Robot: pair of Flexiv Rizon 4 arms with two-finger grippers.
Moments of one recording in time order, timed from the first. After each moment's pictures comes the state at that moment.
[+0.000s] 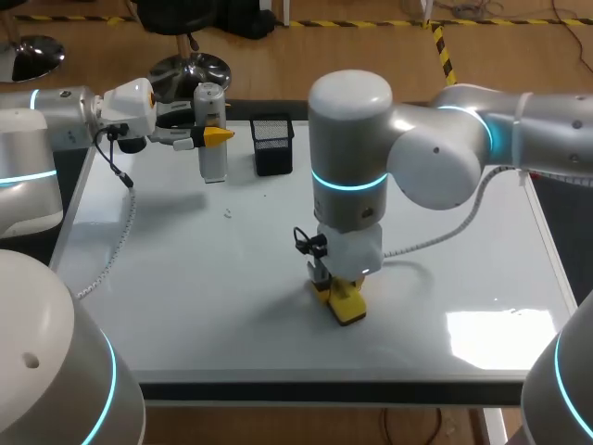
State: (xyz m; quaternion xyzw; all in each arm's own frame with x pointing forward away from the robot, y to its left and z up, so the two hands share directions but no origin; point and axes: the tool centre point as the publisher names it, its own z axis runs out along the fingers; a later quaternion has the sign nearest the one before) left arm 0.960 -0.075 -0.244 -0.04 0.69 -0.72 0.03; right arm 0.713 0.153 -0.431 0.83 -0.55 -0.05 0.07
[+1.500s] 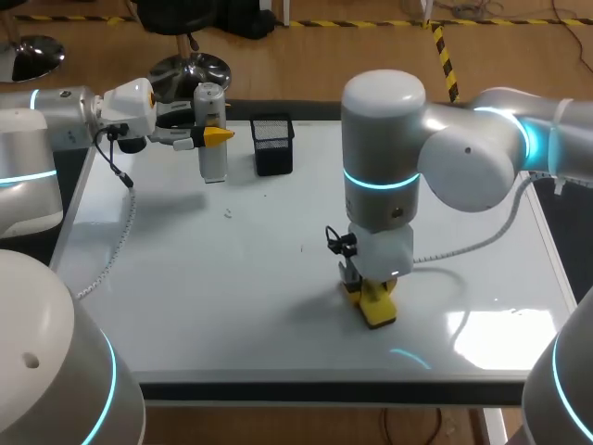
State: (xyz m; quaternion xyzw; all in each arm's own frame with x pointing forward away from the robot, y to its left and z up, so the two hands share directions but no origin) left arm 0.960 -0.075 -0.244 -0.04 0.69 -0.72 0.03; right arm 0.706 0.100 -0.432 0.80 -0.59 -0.06 0.09
